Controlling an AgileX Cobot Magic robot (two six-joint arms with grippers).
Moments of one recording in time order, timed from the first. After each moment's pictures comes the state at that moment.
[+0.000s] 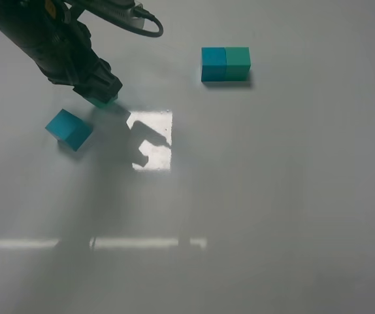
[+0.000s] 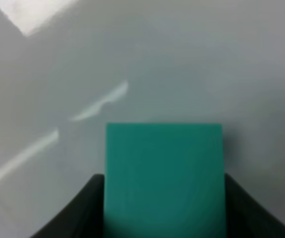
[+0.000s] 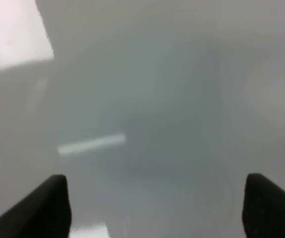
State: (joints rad) left arm -0.58 1.62 -1.79 0.27 1.05 0.00; right arm -0.02 -0.01 -0.51 -0.17 0.99 0.21
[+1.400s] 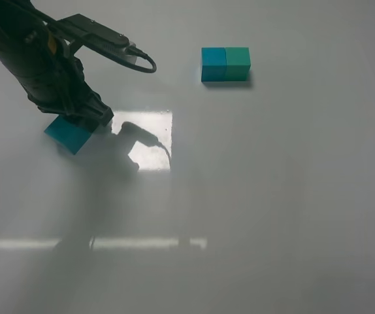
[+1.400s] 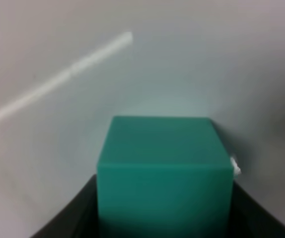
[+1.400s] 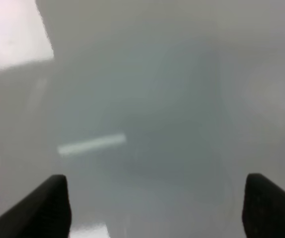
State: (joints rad) left arm -0.57 1.61 -1.69 0.32 1.15 -0.10; right arm -0.02 -0.01 -0.51 -0.17 0.99 0.21
